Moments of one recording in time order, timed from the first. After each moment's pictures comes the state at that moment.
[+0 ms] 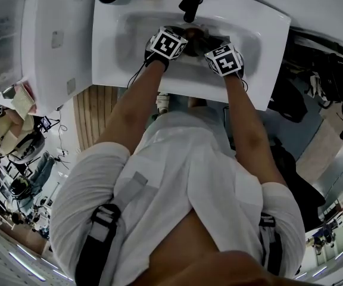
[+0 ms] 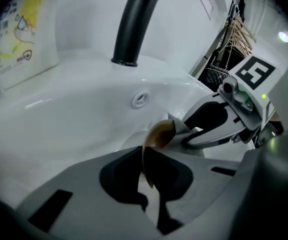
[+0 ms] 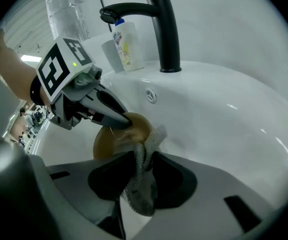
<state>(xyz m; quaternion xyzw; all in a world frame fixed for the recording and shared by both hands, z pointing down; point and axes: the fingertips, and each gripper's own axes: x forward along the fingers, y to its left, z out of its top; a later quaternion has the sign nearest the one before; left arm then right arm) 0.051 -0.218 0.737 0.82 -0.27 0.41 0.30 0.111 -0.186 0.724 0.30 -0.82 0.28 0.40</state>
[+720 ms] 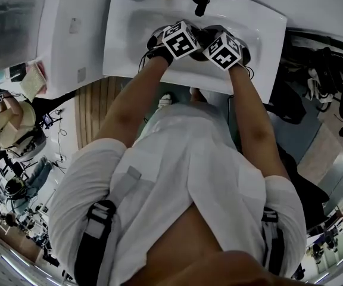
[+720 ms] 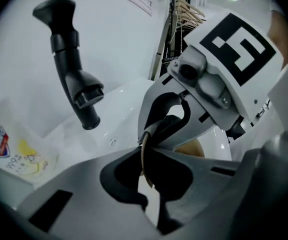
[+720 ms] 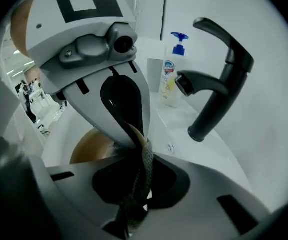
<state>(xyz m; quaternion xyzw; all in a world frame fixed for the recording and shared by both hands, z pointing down) 0.070 -0.191 0.633 0.86 -0.14 0.47 0.12 0.066 -0.191 0.638 0.21 -0.86 0.07 0.47</state>
